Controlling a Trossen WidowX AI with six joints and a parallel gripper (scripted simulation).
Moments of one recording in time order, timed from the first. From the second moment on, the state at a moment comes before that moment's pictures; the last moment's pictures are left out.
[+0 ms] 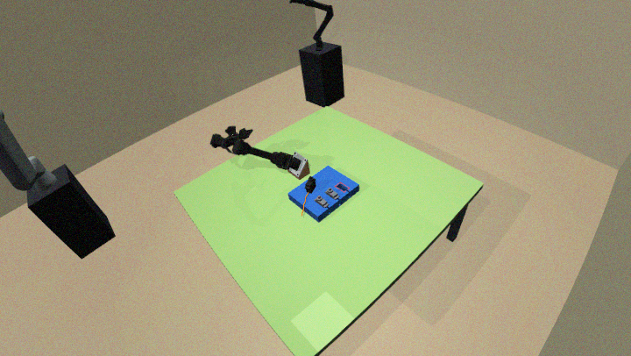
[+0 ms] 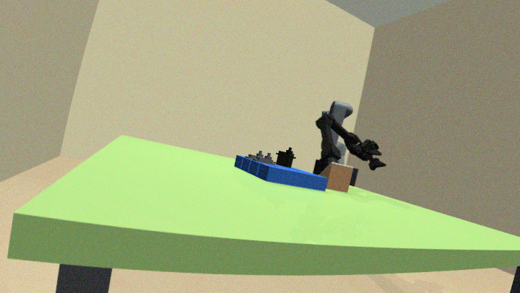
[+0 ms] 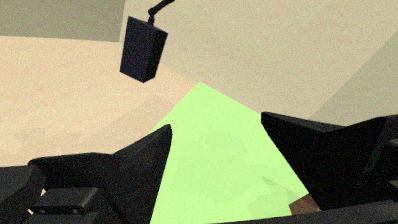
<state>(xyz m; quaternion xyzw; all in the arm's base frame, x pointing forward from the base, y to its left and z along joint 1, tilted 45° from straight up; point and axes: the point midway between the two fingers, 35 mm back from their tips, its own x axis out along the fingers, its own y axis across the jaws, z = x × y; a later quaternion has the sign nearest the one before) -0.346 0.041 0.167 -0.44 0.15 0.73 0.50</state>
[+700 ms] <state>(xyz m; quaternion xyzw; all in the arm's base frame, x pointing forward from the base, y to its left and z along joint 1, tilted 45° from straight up) -0.329 -0.098 0.207 -0.42 0.16 0.84 0.32</state>
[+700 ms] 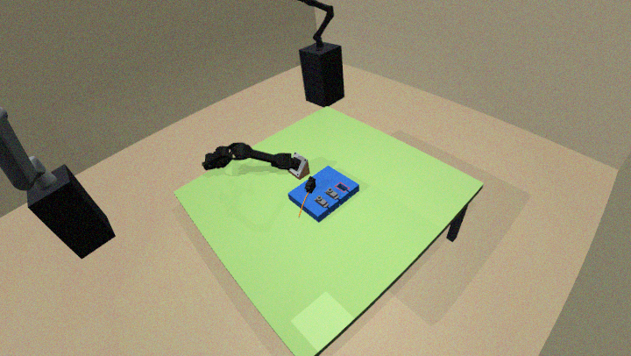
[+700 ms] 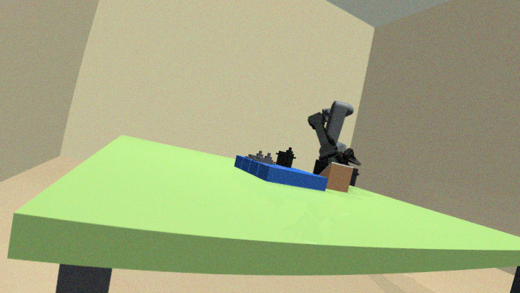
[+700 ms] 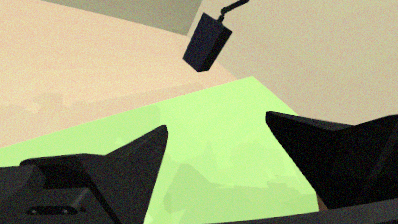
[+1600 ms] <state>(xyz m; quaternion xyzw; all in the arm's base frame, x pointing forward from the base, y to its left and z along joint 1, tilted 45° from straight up) -0.221 -0.246 0.263 -0.40 0.17 0.90 0.02</state>
